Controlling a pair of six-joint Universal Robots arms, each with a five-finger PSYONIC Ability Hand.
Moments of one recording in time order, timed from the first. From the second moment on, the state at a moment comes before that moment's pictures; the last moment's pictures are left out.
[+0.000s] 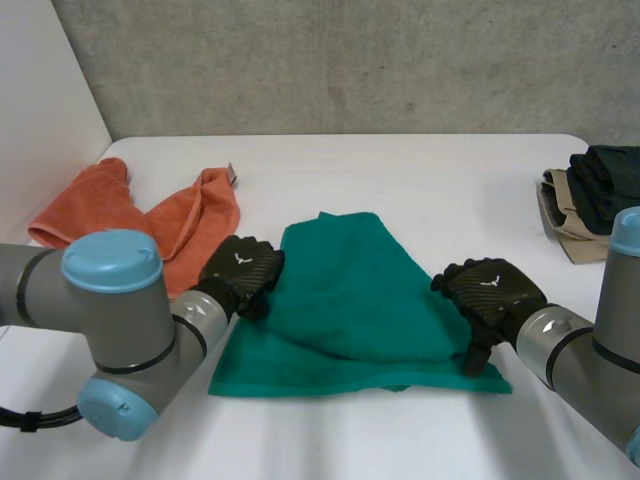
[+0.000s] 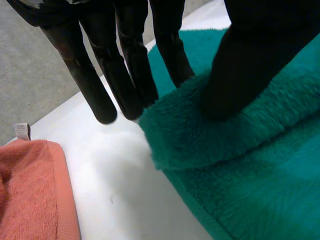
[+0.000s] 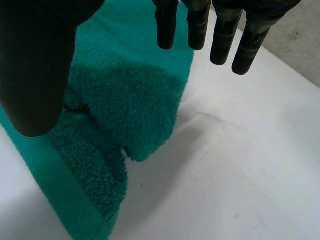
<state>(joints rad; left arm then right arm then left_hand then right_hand) 4.22 -2.12 -1.61 3.43 -1.44 3.47 1.91 -1.29 1.75 0.06 1.41 2.71 0.98 0.94 0.94 0.94 0.76 0.20 0.22 0.21 0.23 0.06</state>
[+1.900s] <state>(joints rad) 4.03 -1.73 -1.55 3.48 -1.51 3.54 1.97 -0.69 0.91 0.32 1.15 2.77 1.12 1.20 1.19 1.20 0.97 0.96 1.13 1.11 1.11 0.91</state>
